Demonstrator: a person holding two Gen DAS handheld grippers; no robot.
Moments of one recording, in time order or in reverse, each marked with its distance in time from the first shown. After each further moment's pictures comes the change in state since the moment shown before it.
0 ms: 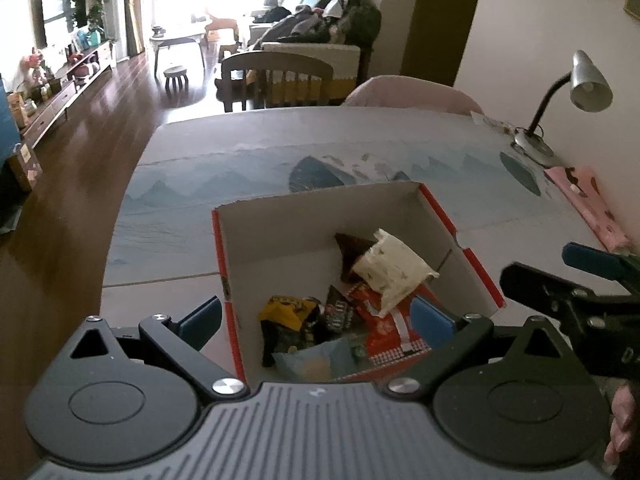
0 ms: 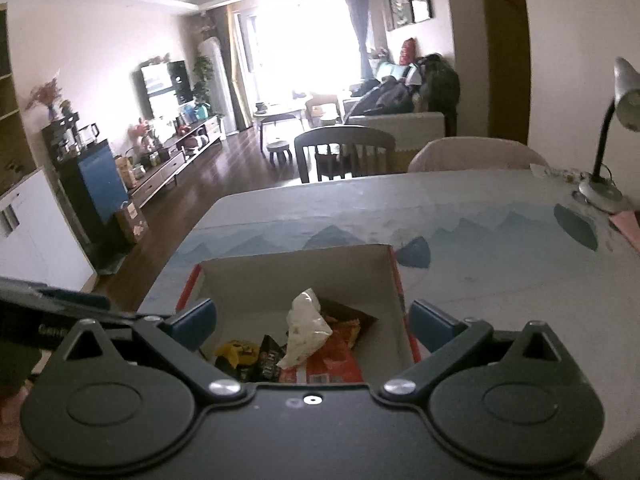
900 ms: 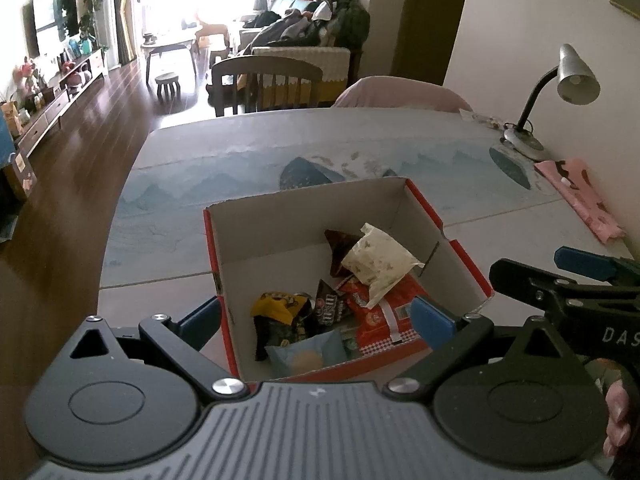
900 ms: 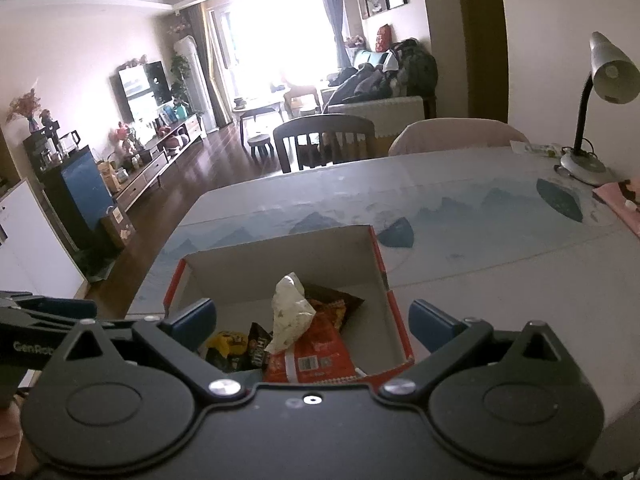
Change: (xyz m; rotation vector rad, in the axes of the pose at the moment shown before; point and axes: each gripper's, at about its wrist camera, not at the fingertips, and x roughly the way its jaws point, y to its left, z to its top) left arm -0.010 -0.010 -0.008 0.025 -0.018 -0.007; right arm -0.007 -0.009 -0.011 0.054 0.023 -0.039
